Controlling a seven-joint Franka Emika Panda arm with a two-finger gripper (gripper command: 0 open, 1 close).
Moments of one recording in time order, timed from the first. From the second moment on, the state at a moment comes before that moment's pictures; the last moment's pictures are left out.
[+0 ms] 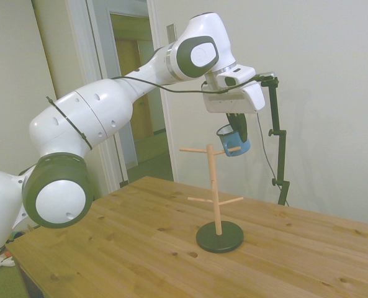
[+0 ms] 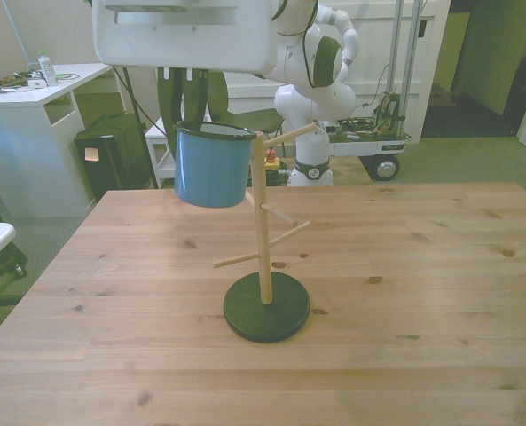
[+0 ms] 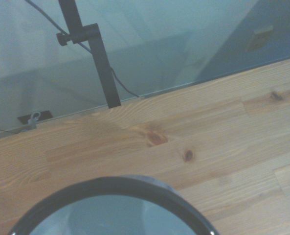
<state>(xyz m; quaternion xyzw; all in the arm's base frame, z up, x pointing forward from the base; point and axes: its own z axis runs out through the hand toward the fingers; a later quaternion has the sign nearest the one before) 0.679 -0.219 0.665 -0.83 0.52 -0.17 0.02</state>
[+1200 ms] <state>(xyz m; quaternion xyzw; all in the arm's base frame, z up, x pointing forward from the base) 0.672 -0.232 0.663 -0.83 0.53 -0.16 0.01</state>
